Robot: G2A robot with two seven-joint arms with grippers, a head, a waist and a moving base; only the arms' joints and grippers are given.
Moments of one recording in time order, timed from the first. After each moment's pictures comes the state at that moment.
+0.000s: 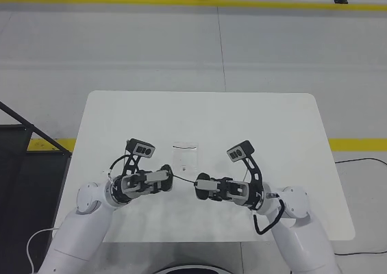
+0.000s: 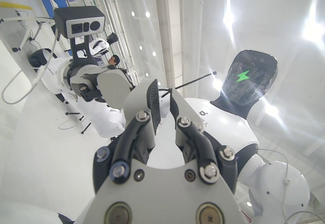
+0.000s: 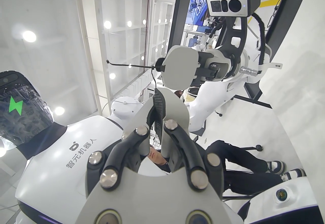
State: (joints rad) left arm 1.28 -1.18 -1.31 -1.55 -1.00 -0.41 -1.34; right arm -1.23 -1.31 1.23 -1.67 0.56 -0.21 1.17
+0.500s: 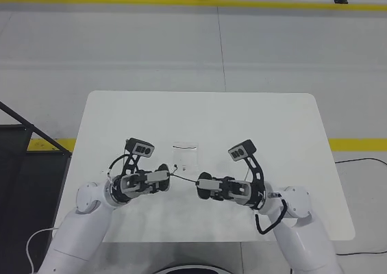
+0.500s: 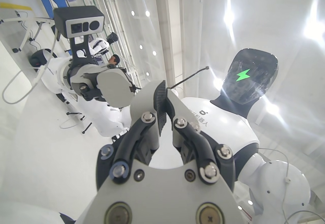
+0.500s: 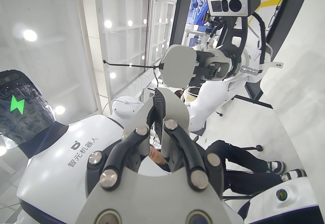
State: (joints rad) left arm 1.28 -1.18 -1.32 -1.55 -0.99 -0.42 -1.34; right arm -1.23 -1.29 1.24 -1.68 0.60 -0.22 1.17
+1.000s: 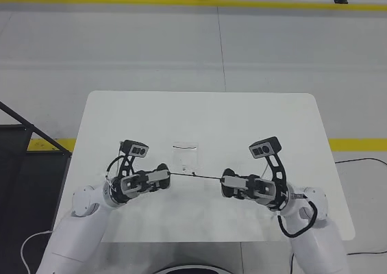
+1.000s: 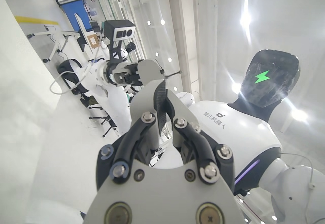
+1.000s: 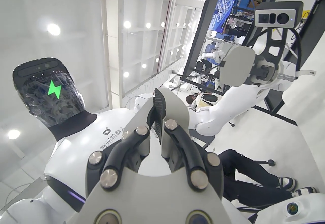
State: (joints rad) left arm 1.31 -1.18 -1.35 -1.54 -0.87 -0.50 -1.28; right arm -1.27 -1.27 1.34 -1.73 0.75 -0.22 1.25
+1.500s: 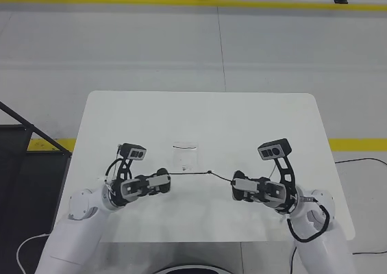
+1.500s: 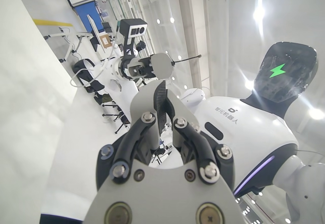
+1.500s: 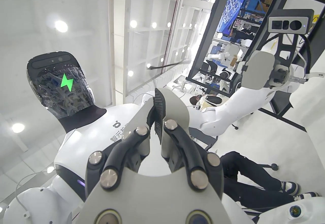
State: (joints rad) left arm 1.33 -1.17 -1.37 -1.55 -0.81 -0.54 -1.28; right arm -1.30 -1.26 1.37 -1.74 0.79 -0.22 1.28
